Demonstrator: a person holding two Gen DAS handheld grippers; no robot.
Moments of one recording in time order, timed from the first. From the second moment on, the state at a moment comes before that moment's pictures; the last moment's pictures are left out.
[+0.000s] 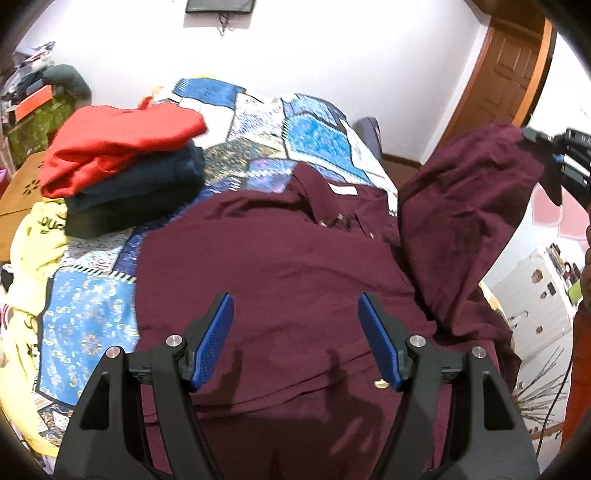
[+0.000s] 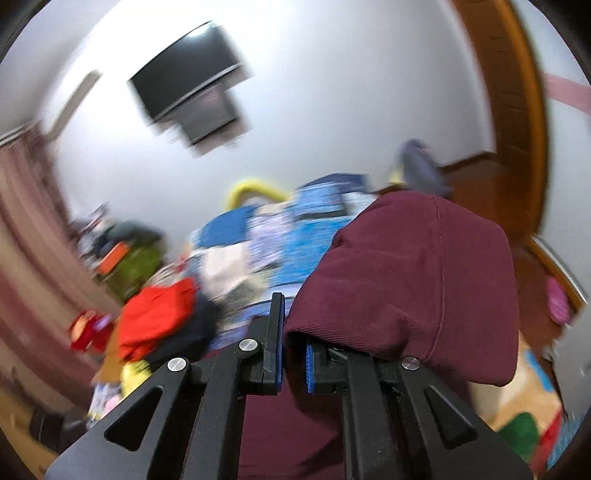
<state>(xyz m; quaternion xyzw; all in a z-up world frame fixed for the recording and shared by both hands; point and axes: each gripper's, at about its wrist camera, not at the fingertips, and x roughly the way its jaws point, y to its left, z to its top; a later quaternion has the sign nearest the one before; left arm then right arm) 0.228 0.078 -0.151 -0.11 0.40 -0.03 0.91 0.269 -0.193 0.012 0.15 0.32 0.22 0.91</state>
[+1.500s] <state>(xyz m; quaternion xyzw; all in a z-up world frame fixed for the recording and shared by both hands) 0.202 0.165 -0.247 -0.44 0.46 -0.05 0.77 0.231 -0.126 -0.085 -0.12 0.41 0.25 0.87</state>
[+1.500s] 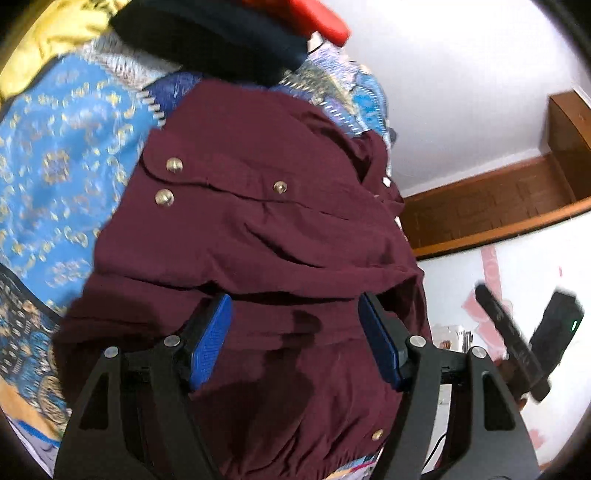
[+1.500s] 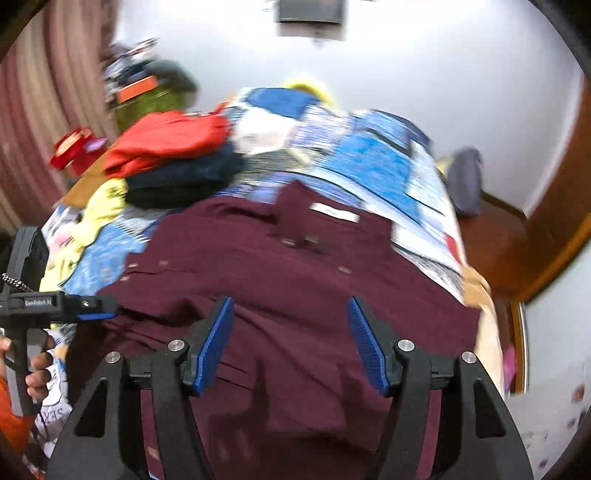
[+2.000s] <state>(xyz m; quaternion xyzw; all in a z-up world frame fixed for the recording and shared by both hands) 0.267 0.154 -0.228 -0.33 0.46 0.08 0.82 0.256 -0.259 -0.154 0.01 0.52 0.13 0.85</state>
